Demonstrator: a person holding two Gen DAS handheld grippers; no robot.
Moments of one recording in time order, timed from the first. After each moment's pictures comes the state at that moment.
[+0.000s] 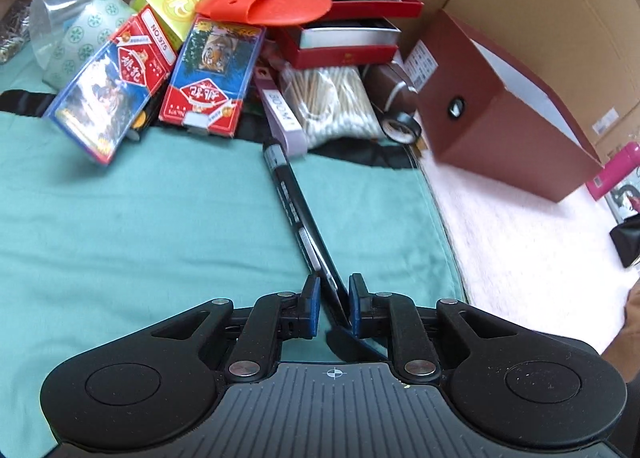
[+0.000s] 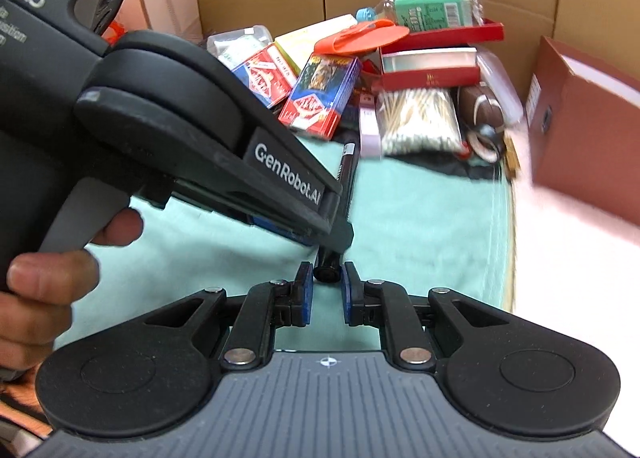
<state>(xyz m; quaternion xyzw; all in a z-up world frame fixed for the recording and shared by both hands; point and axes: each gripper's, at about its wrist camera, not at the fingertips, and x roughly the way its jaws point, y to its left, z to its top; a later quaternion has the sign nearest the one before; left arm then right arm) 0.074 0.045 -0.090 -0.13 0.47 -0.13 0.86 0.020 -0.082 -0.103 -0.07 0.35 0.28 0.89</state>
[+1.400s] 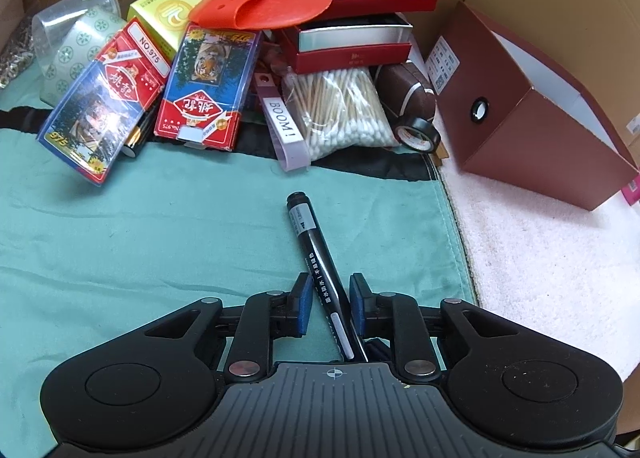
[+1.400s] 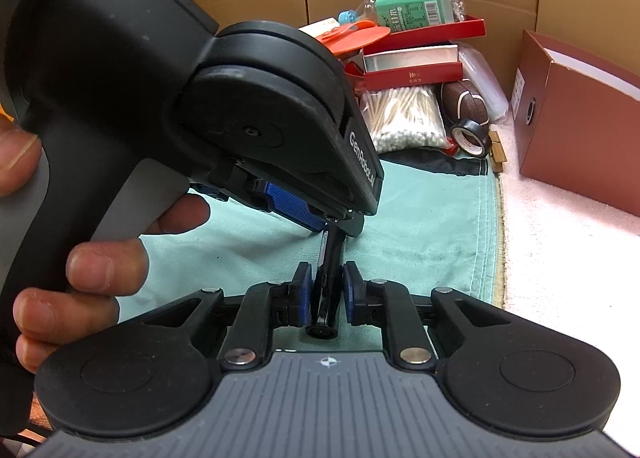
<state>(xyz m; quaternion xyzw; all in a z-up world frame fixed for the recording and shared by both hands) 0.103 0.021 -0.092 -0.10 0.48 -0.08 0.87 0.022 -0.084 -0.107 -0.06 0.34 0.26 0.90</state>
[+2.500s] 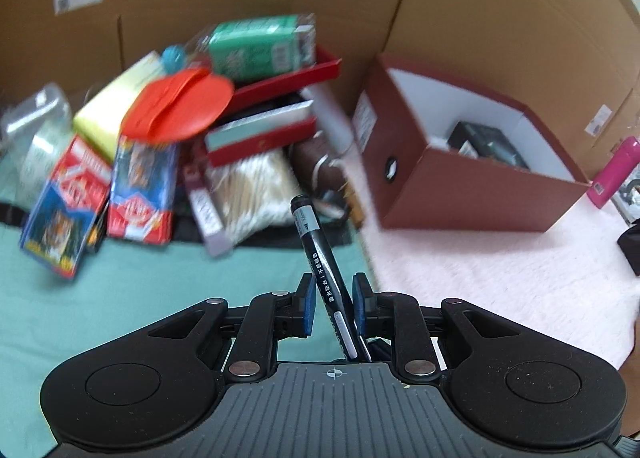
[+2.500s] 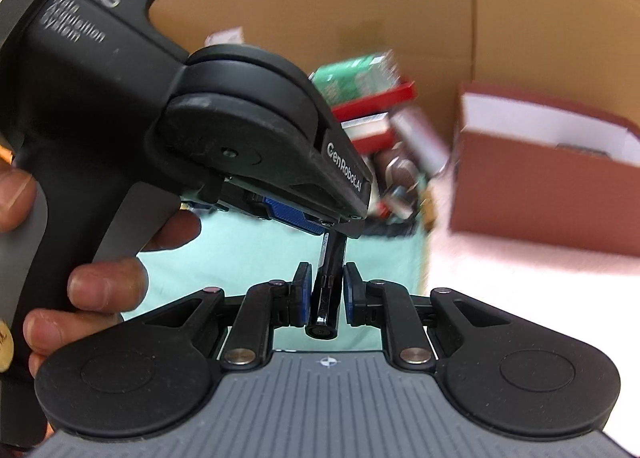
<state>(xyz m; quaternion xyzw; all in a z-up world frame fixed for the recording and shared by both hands) 0.106 -0.036 -0.024 -0.06 0.40 -0.12 0.91 0.040 -0.132 -0.058 -0.01 0.28 0.22 0.94</state>
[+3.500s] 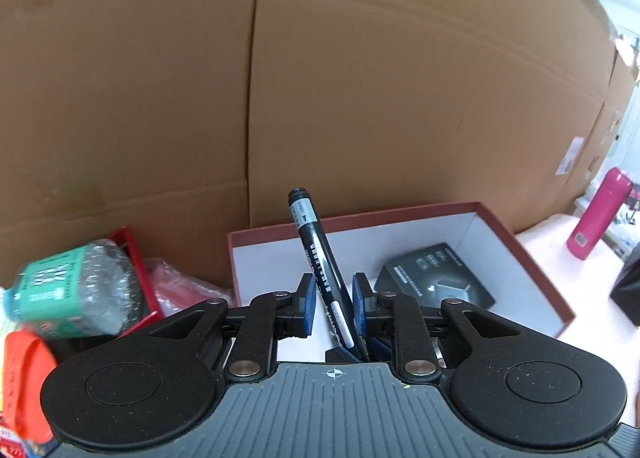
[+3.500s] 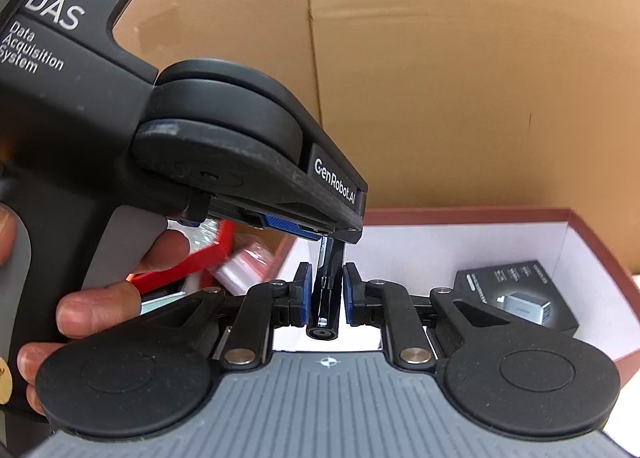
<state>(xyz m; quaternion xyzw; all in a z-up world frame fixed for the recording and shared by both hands) 0.264 -0.156 0.015 0.01 0.34 -0.19 0.92 0.199 -0.227 -0.023 0.04 0.21 0.15 0.97</state>
